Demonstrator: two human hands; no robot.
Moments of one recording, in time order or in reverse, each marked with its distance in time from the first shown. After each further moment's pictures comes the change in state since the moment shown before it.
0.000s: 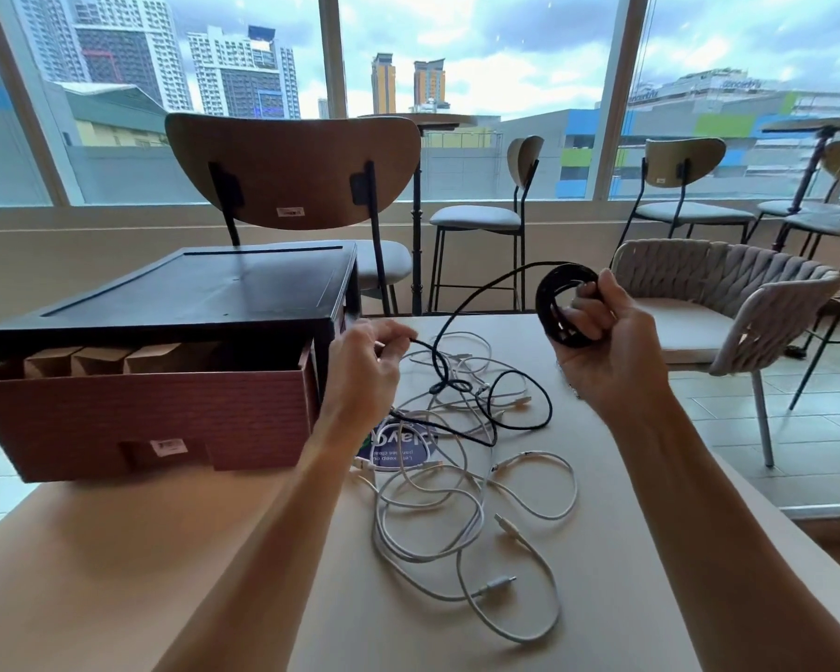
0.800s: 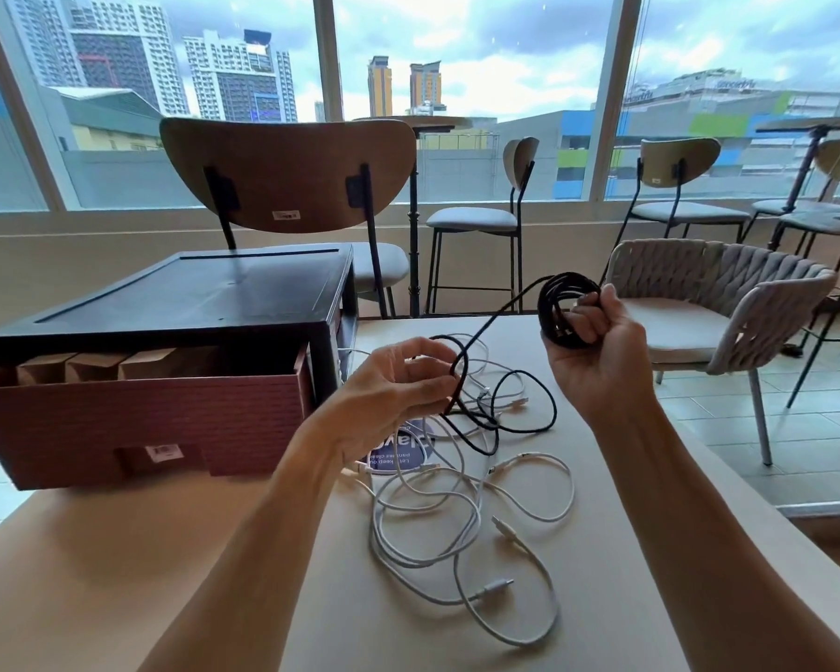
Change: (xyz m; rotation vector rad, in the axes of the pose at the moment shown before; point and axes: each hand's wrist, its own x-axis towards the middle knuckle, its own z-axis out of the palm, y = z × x) left_hand -0.004 -0.004 0.001 -0.938 -0.691 -0.318; right_hand -0.002 0.007 0.004 0.168 0.069 -0.058
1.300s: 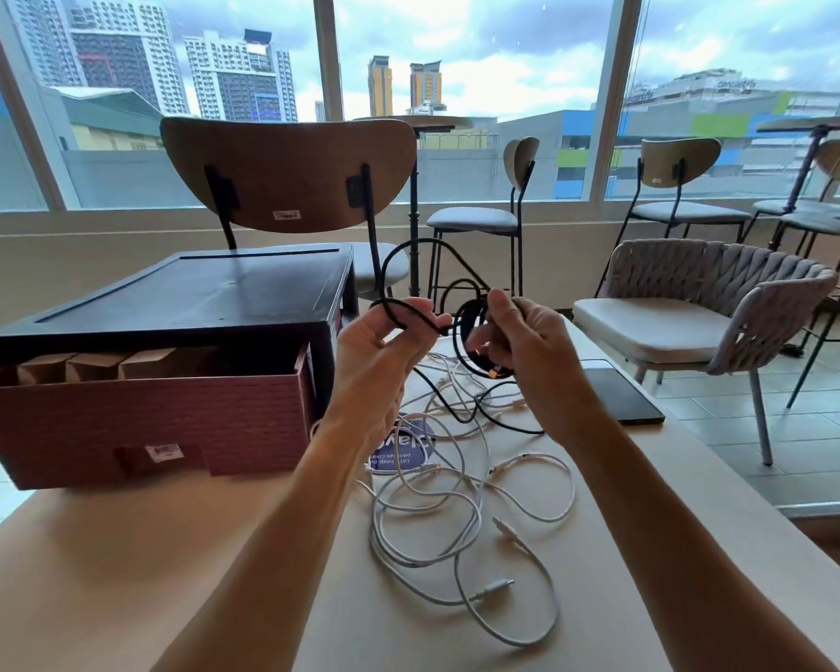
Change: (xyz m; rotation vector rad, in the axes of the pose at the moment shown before) left_hand 0.010 0.011 0.024 -0.132 0.393 0.397; right_hand -0.028 0.043 0.016 -1.159 -0.327 -0.210
